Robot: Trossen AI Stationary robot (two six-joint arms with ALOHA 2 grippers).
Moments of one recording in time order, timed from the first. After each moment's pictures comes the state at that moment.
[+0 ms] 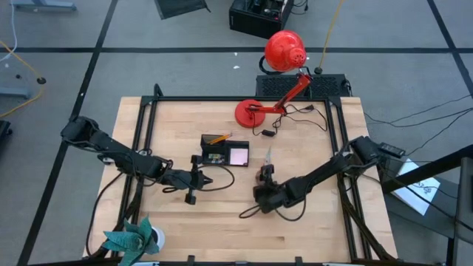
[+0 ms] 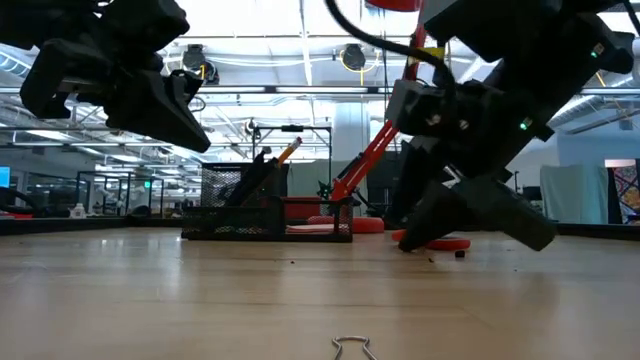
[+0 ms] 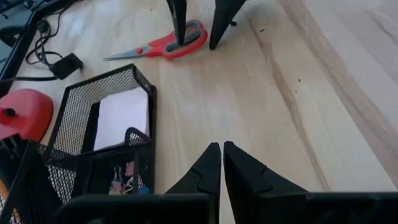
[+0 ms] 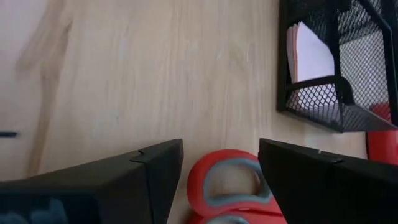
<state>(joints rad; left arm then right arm) -0.37 1.30 0.56 0.04 -0.34 0.09 0.41 1.90 0.95 -0.26 0.65 0.05</state>
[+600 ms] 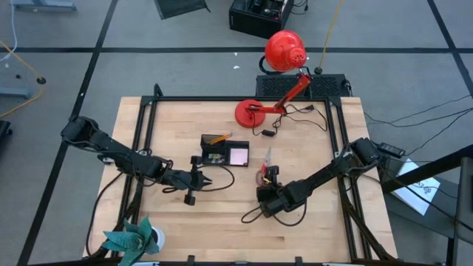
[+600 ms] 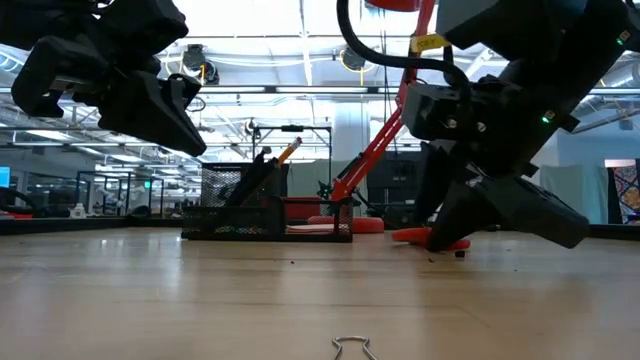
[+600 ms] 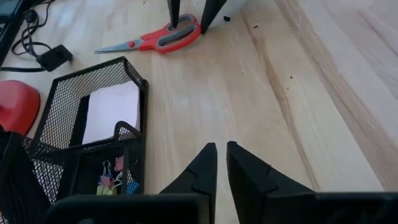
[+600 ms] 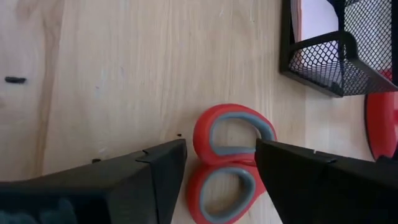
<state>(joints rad) -0.37 1.30 0.56 0.03 -0.31 0.05 0.45 1.90 1.00 -0.46 0.66 0.20</state>
